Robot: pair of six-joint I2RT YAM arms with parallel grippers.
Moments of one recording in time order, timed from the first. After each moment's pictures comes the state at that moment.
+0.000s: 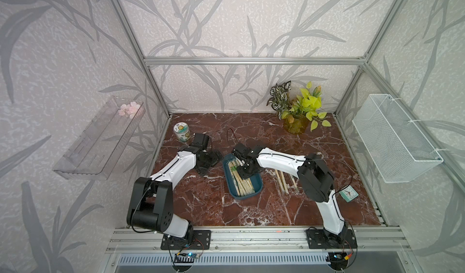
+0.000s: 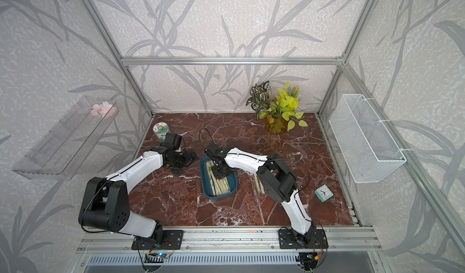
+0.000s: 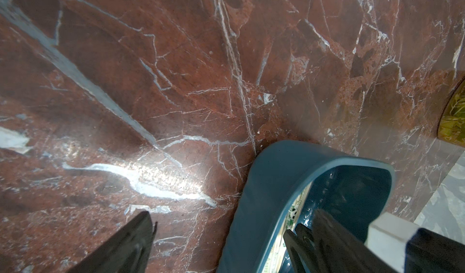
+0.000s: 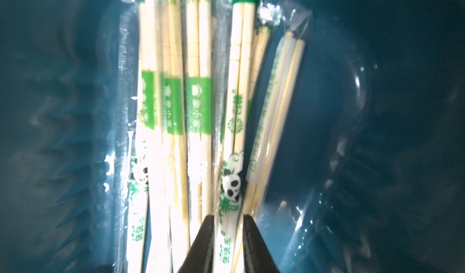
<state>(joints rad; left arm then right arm) -0.17 1.49 0.96 -0.64 0.22 -0.84 0.90 2.14 1.63 -0.82 -0.01 0.39</state>
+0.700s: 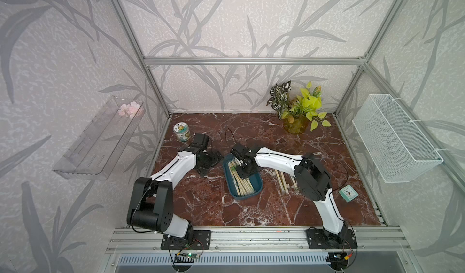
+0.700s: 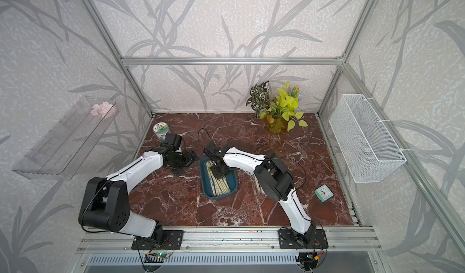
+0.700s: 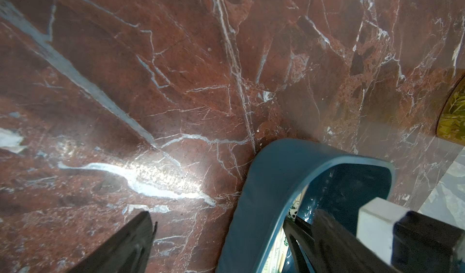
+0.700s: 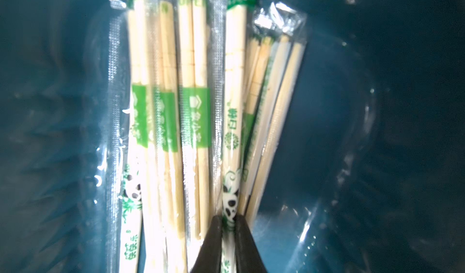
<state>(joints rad) -0.17 1.49 0.95 -0.64 0.23 -0.84 0.90 2.18 1.67 -0.83 0.00 0.37</state>
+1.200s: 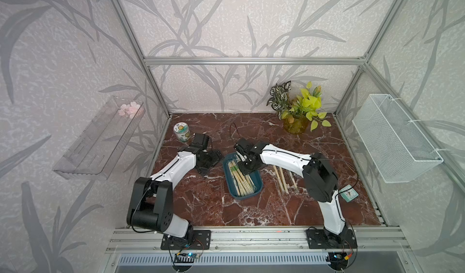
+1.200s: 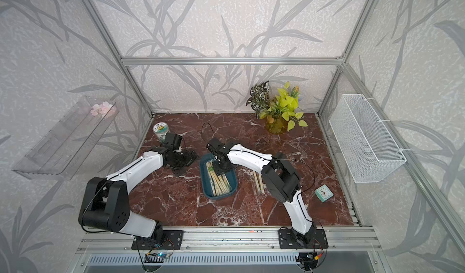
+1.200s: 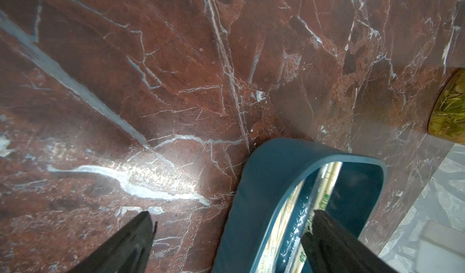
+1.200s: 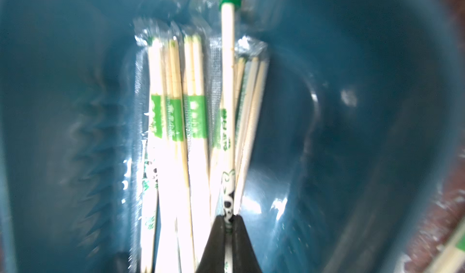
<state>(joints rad) -0.17 1.49 0.95 -0.63 0.25 -0.84 0.85 2.08 1.65 -0.84 -0.04 0.40</state>
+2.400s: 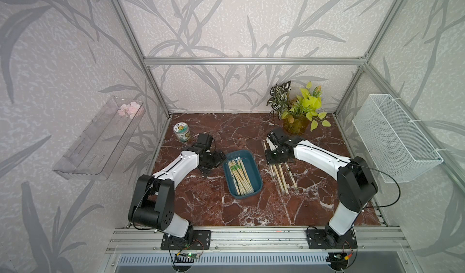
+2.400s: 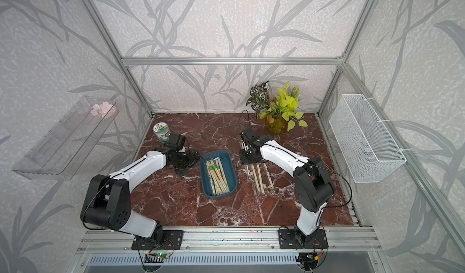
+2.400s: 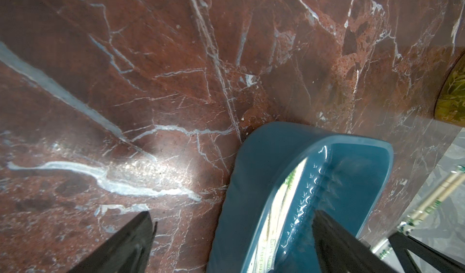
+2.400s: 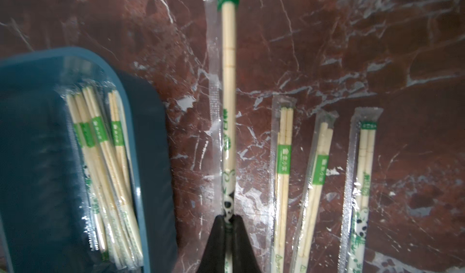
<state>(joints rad) -0.22 1.52 0.96 -0.62 0.26 -0.84 0.59 1.77 1.30 -0.72 -0.06 0.41</state>
